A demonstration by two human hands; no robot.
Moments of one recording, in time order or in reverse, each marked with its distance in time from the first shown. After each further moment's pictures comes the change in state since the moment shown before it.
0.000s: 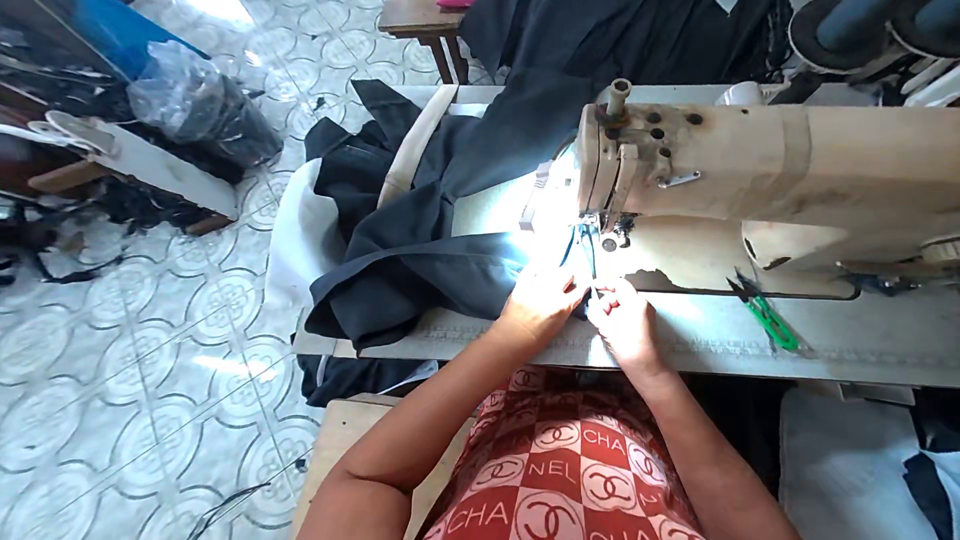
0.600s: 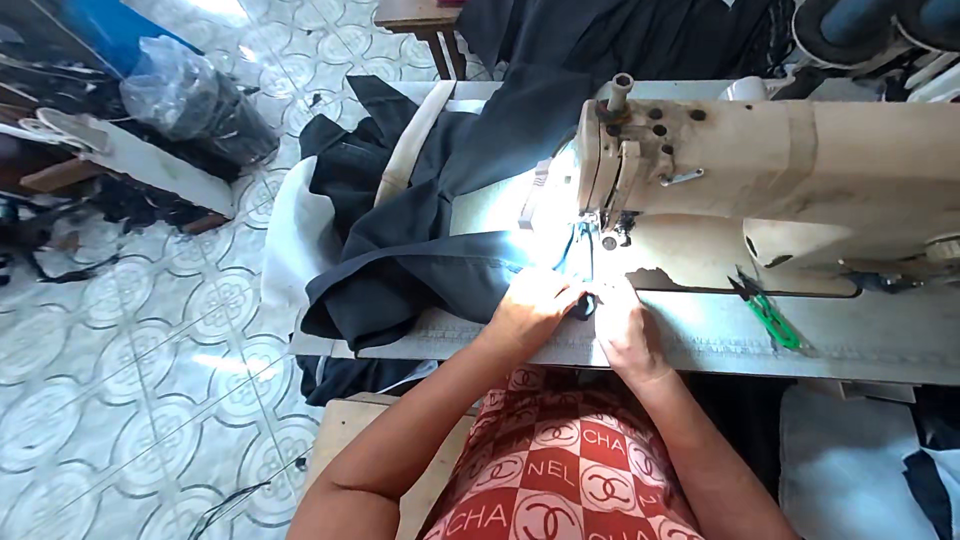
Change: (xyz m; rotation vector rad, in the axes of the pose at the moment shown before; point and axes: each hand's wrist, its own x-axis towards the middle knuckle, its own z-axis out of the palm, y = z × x) left_hand -0.014 -0.008 0.002 -0.065 0.091 0.037; right_hand -0.004 -0.002 0.001 -0.316 -0.011 -0.177
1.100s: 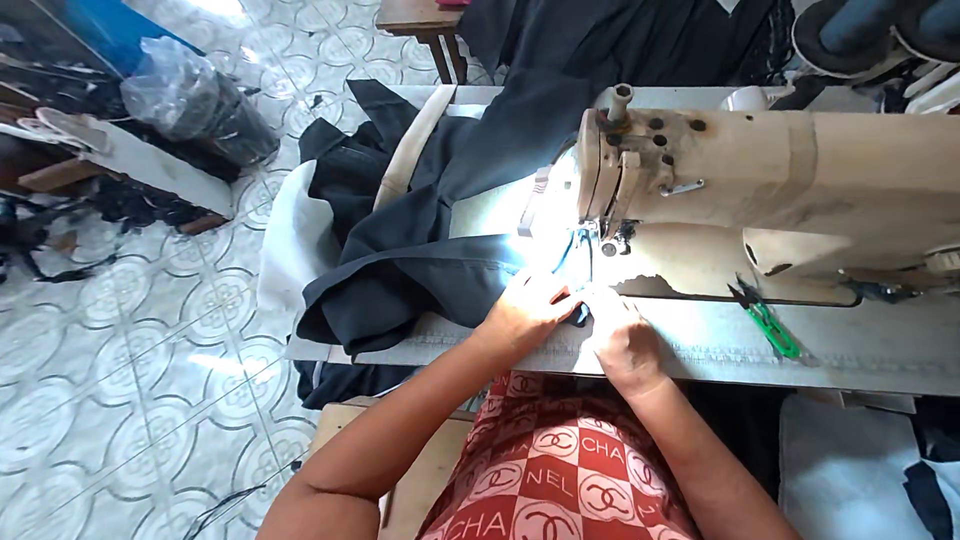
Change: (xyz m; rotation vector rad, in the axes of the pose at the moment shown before) left_hand 0.000 -0.011 -0.003 0.012 -0.085 0.063; right_hand -0.004 0.006 0.011 -0.220 0.115 -0.197
